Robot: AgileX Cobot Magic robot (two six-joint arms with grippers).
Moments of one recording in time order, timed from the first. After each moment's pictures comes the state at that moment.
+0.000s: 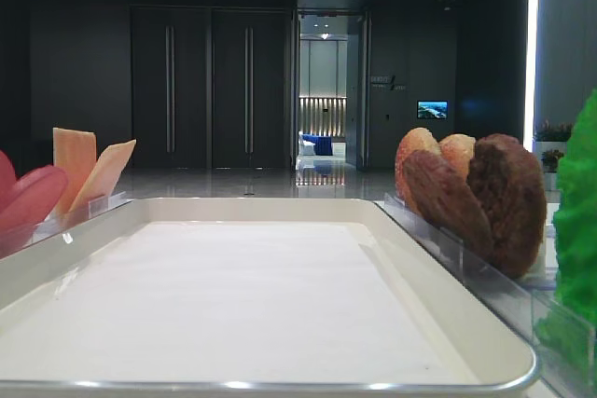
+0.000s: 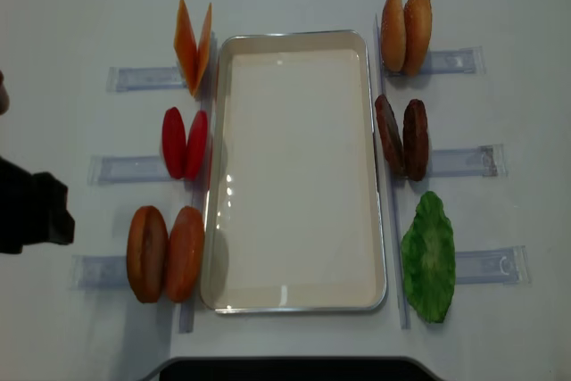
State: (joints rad) left arm 0.04 1.06 -0.80 -0.02 1.20 -0.08; right arm -0.03 -0.01 -0.51 0.02 1.13 0.01
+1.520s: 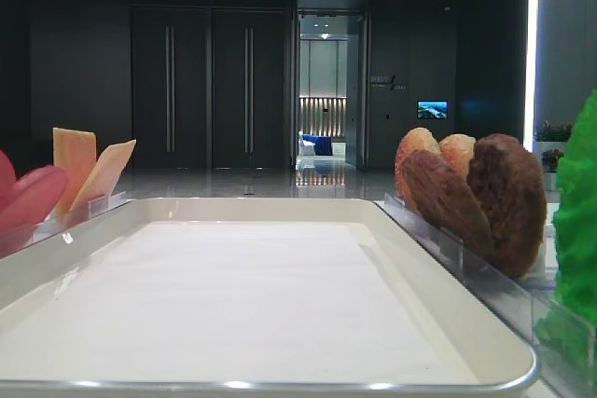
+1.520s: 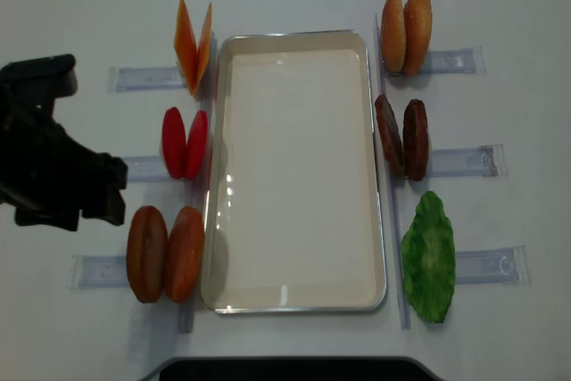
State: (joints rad) left arm -0.22 1.23 -0.82 0.01 1.08 -0.29; right arm -0.03 -0.01 -0.51 0.02 1.13 0.01
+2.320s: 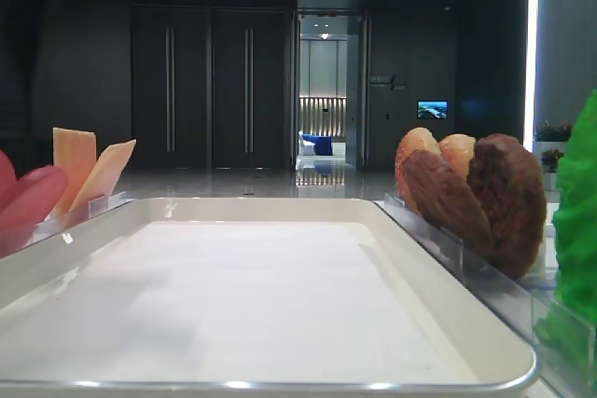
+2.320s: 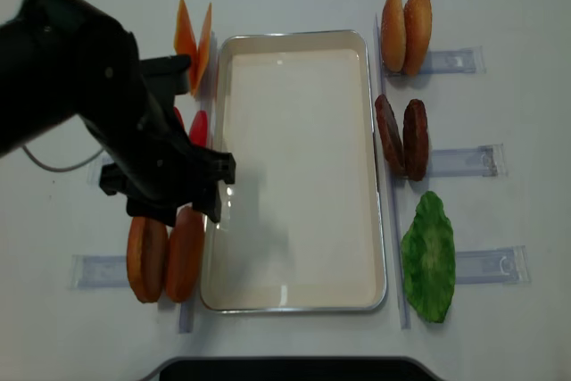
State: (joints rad) left arm -0.59 1.48 -0.95 -0.02 1.00 -0.59; right arm -0.03 -0.01 -0.51 0.02 1.13 0.01
